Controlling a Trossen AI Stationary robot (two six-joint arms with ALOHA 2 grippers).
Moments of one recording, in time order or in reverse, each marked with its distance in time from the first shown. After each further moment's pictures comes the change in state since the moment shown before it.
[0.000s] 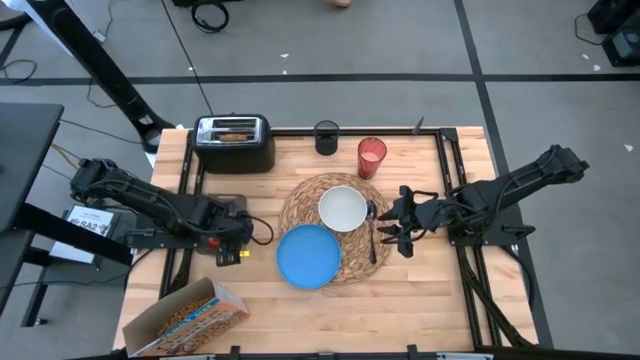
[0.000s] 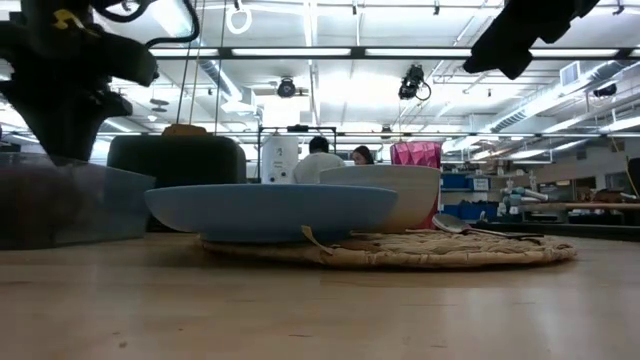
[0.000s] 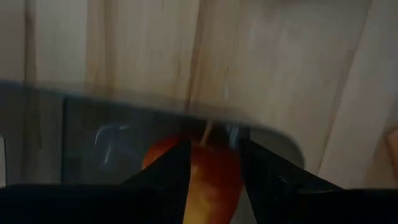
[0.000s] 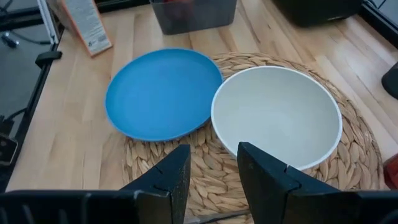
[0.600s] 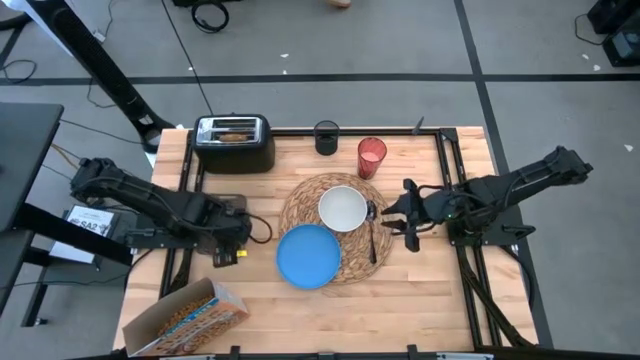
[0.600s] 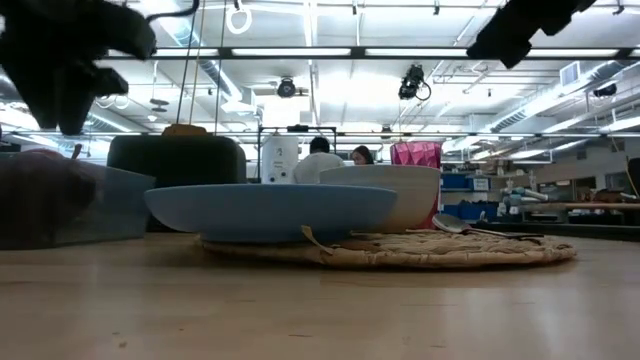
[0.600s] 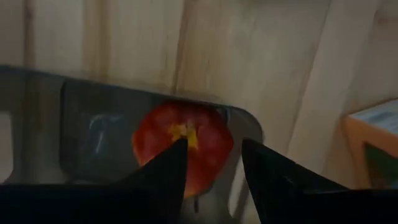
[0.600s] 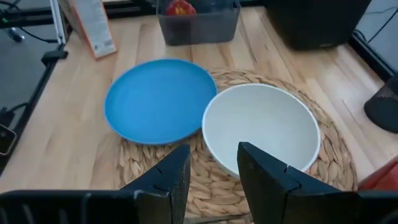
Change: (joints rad) left arm -0.015 0.000 0.118 -0.134 0.048 -0.036; right arm -0.026 -0.087 -0.002 -0.024 -0.024 -0.132
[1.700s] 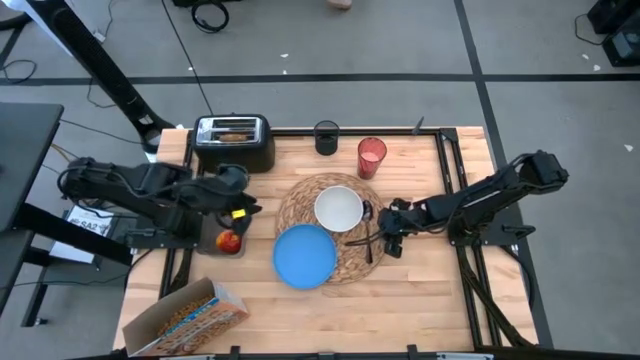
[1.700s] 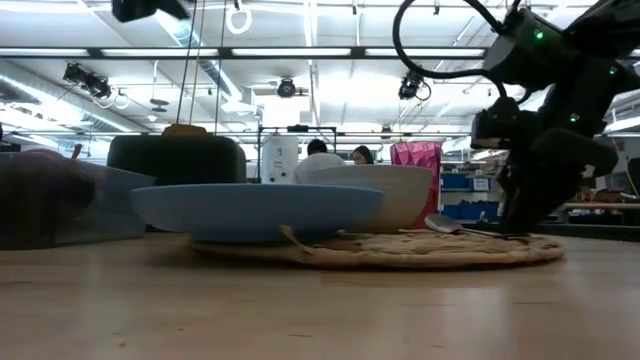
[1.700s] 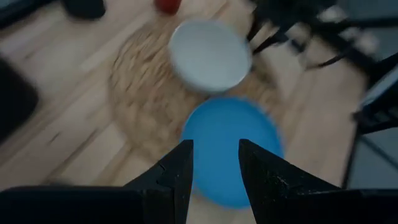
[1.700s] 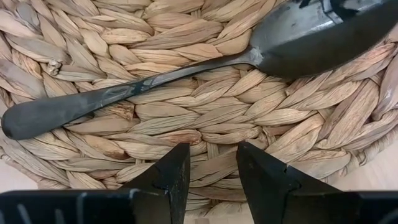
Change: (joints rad) left arm 0.086 -0.125 0.305 0.162 -0.292 -0.345; right arm -0.166 0.433 -0.272 0.194 -0.176 0.165
